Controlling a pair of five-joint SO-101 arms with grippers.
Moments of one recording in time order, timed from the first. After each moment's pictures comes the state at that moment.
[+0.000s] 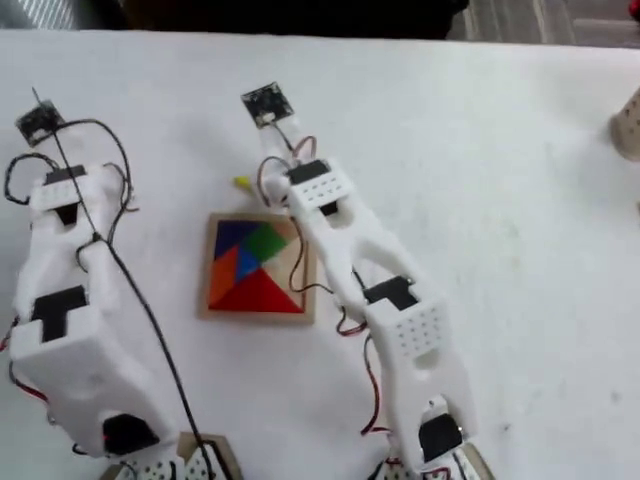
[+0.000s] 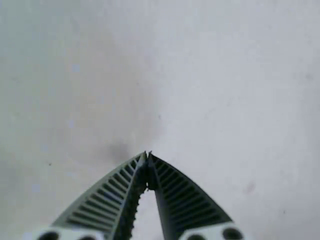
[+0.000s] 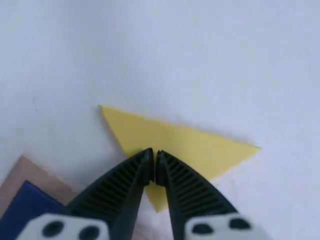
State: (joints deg) left arm -24.0 22.7 9.1 43.7 21.3; right arm -30.7 39.9 -16.4 39.2 4.0
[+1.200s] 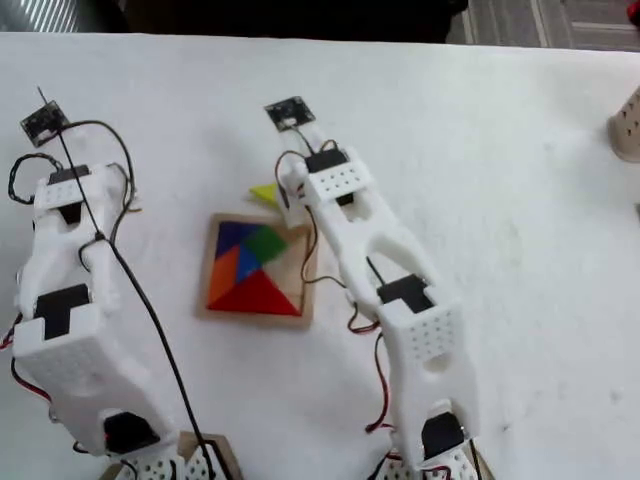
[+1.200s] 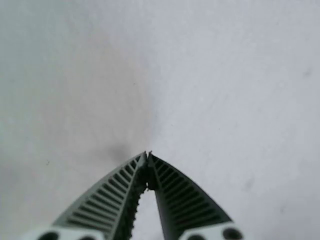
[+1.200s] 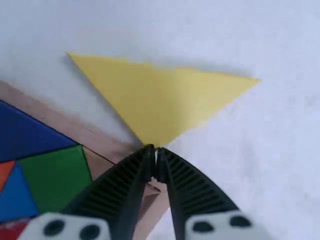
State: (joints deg) left arm -23.8 22.7 9.1 43.7 21.3; right arm -26.5 35.8 -15.1 61.4 5.0
